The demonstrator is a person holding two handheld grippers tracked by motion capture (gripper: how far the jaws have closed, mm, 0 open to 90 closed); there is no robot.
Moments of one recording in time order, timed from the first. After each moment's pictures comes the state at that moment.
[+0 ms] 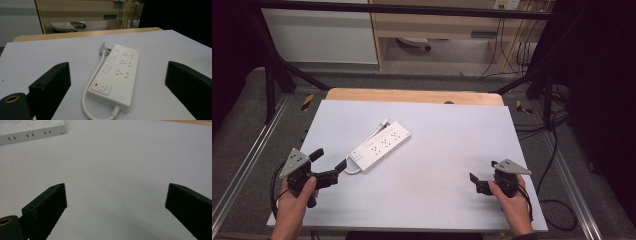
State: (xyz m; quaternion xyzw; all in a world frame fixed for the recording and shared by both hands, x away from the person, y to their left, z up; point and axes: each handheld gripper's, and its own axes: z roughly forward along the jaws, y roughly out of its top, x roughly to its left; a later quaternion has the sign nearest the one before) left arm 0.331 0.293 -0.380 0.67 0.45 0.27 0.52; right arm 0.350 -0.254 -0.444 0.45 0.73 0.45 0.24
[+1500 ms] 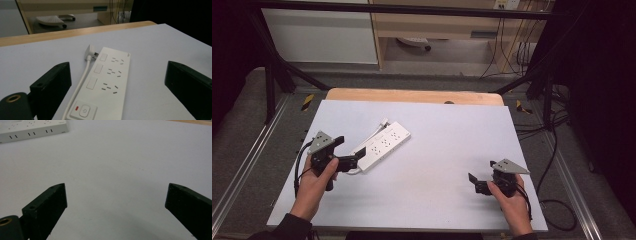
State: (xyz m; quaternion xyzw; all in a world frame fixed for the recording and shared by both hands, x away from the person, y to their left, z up) left arm 0.377 0.252 -0.373 0.71 0.43 0.24 0.51; right arm 0.351 -0.252 -0.444 0.45 0.74 0.45 0.24
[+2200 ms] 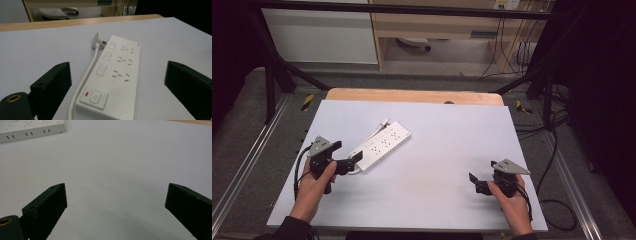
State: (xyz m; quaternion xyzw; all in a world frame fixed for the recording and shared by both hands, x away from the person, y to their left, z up) left arm 0.382 0.267 -0.403 0.70 0.45 0.23 0.50; right arm 0.351 -0.253 -0.445 0.45 0.74 0.44 0.24
